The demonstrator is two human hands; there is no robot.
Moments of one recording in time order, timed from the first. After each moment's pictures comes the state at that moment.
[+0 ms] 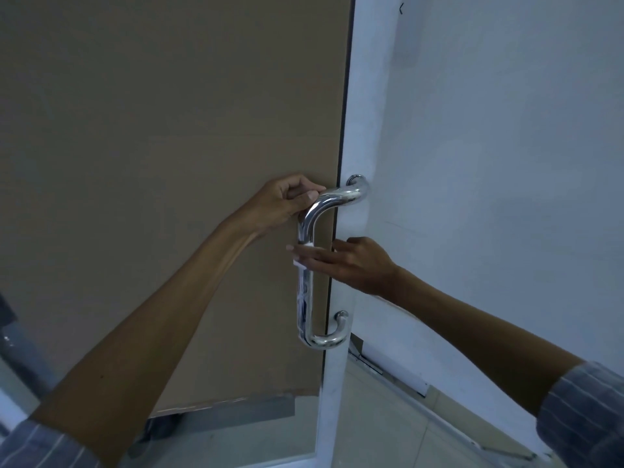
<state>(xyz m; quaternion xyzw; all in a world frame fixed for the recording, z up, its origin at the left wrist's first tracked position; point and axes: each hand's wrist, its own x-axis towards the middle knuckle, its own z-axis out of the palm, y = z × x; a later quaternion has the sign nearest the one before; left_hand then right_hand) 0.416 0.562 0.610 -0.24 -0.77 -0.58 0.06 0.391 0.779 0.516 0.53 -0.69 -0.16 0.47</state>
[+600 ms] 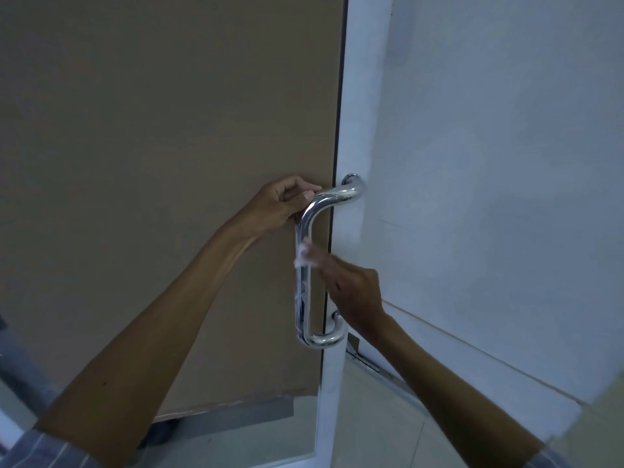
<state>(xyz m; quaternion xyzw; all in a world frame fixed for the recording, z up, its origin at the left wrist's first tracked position) 0.417 0.565 0.605 -0.24 -0.76 -0.60 0.06 0.438 0.755 0.469 0.35 -0.77 0.23 0.48</state>
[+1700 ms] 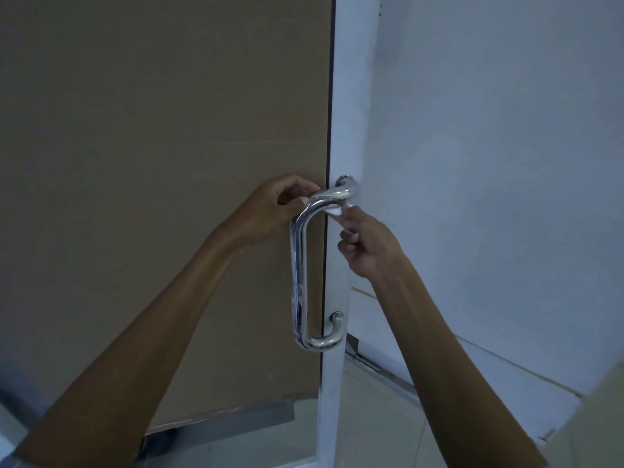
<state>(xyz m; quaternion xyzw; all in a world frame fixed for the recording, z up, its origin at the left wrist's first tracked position) 0.426 0.562 0.615 -0.27 -0.84 -0.46 0.12 0.442 0.753 0.581 -0.08 -0.48 0.87 -0.01</state>
